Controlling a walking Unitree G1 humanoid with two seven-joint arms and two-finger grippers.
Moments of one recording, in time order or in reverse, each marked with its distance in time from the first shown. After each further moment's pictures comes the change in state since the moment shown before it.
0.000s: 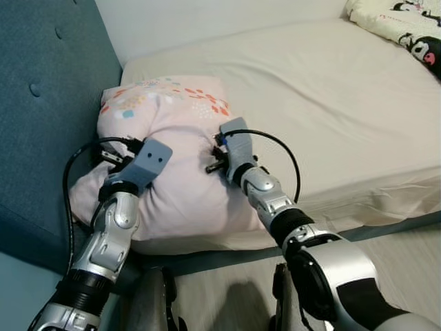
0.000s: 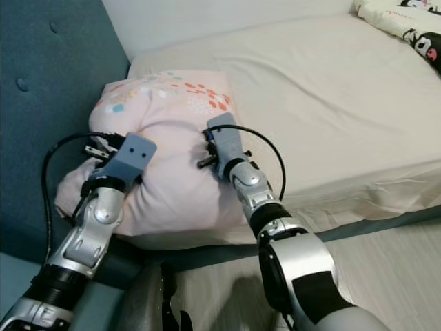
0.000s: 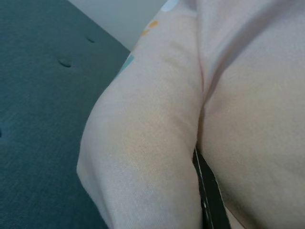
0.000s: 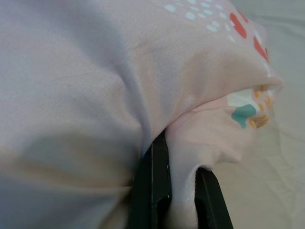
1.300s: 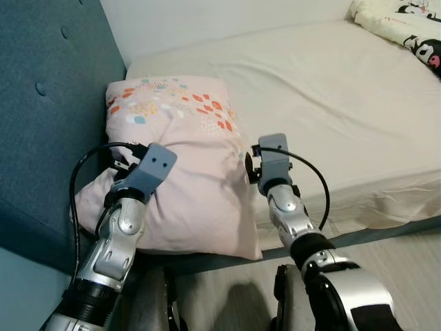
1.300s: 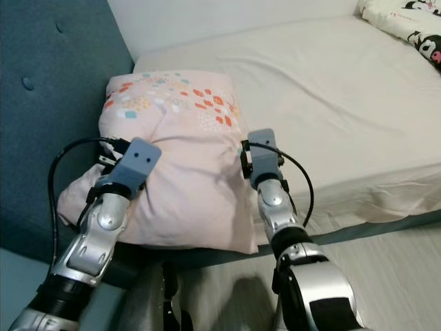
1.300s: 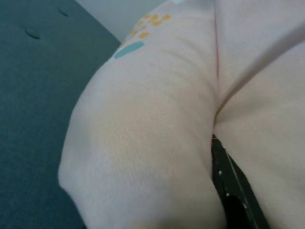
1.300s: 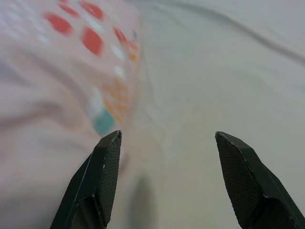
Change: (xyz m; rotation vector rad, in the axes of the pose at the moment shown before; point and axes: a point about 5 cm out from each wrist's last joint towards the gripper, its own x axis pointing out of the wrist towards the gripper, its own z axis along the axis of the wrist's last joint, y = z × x) left arm -0.013 -0.012 0.000 -0.094 0.082 -0.085; right arm -0.046 -0.057 -0.050 -0.004 0.002 -0.498
